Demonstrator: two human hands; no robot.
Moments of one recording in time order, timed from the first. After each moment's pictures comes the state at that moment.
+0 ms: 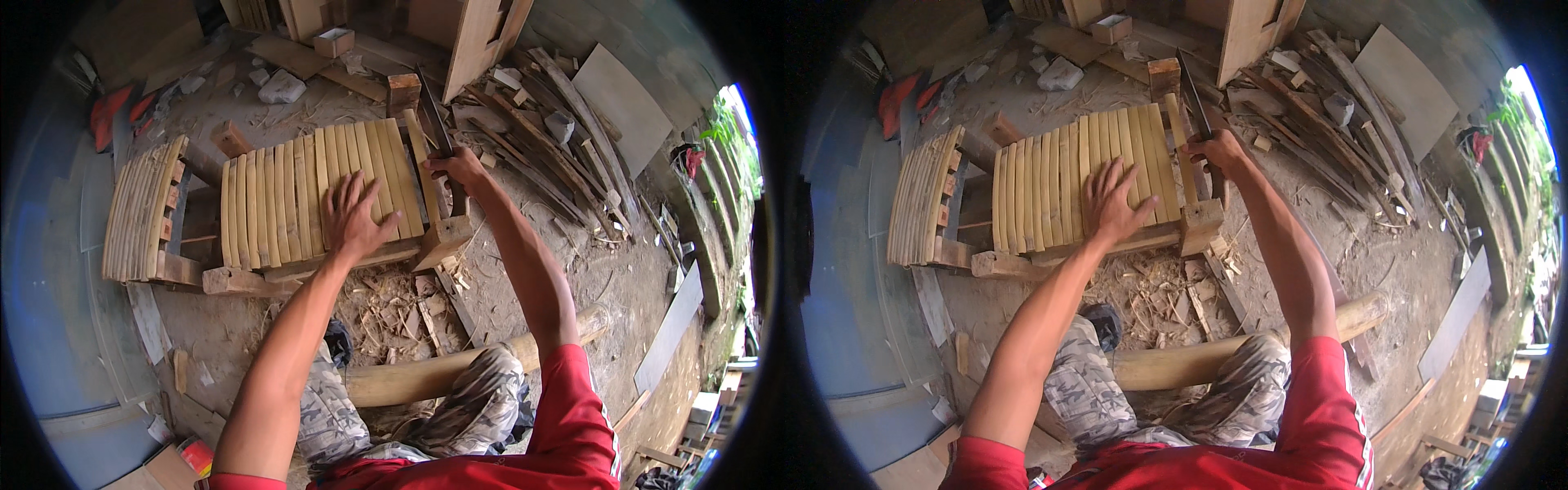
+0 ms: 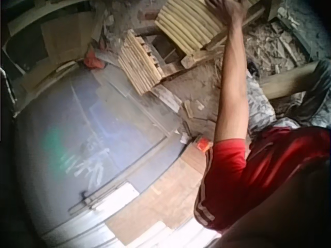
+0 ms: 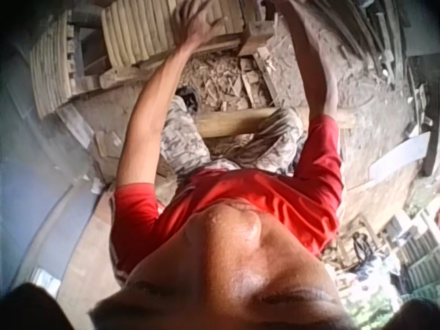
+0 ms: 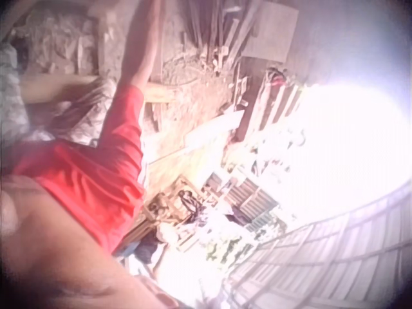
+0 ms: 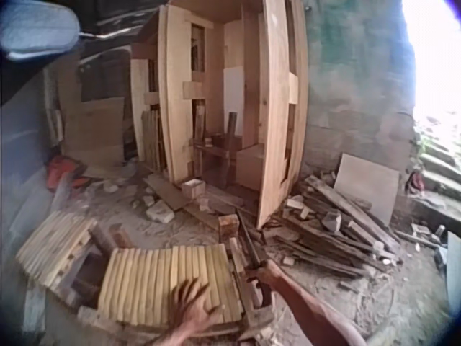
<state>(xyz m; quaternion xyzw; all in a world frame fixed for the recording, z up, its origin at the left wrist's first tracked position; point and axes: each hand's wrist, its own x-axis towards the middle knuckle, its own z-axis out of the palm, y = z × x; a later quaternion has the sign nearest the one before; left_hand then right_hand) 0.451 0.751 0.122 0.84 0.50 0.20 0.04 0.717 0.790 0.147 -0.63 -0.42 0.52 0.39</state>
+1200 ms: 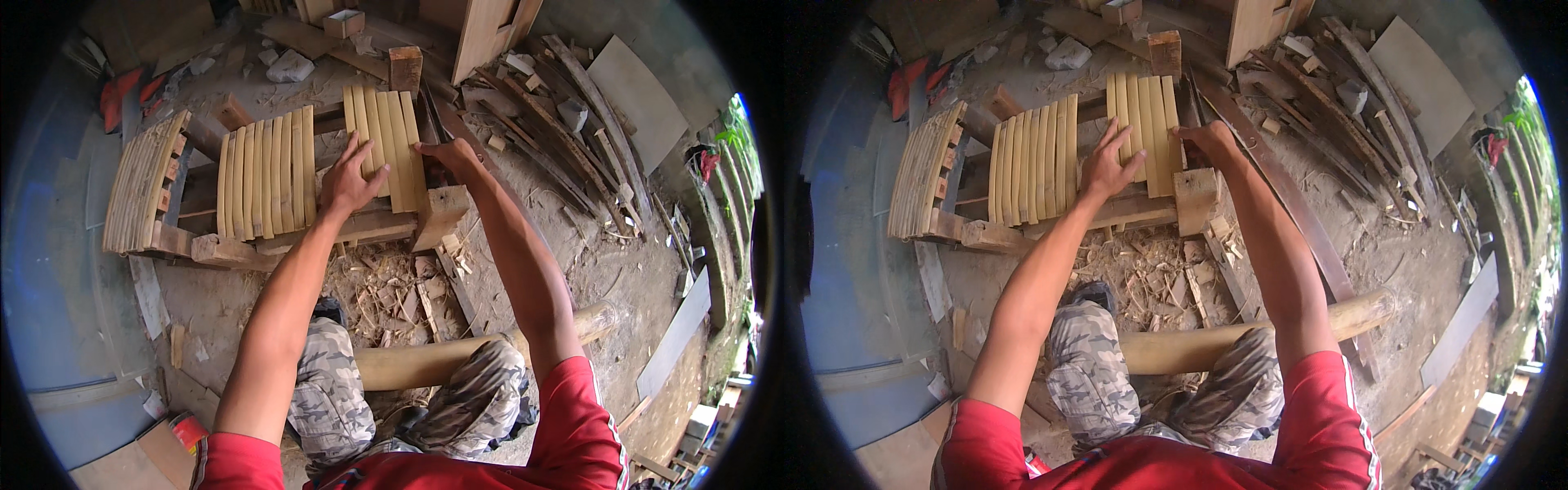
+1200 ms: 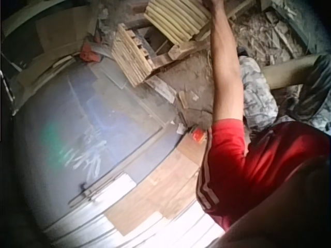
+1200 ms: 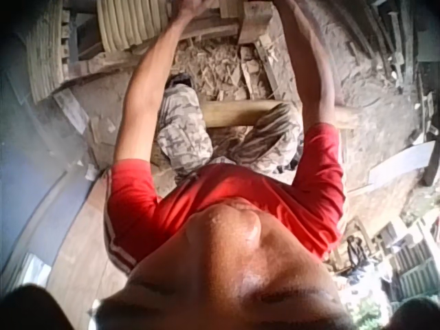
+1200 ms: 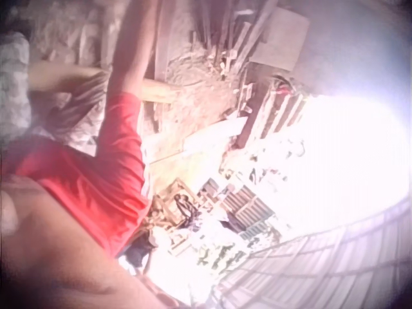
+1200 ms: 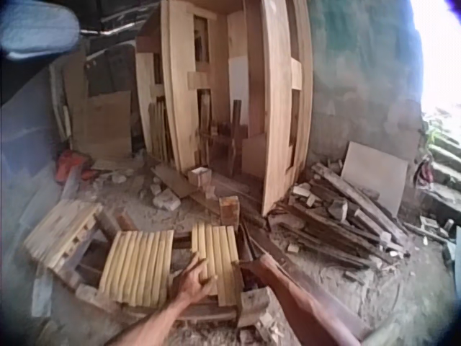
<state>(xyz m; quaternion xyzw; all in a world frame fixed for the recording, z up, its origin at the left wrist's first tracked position) 0.445 0.778 0.103 0.80 0.51 0.26 0.17 0.681 0.765 0.144 -0.69 -0.37 0.52 0.34</state>
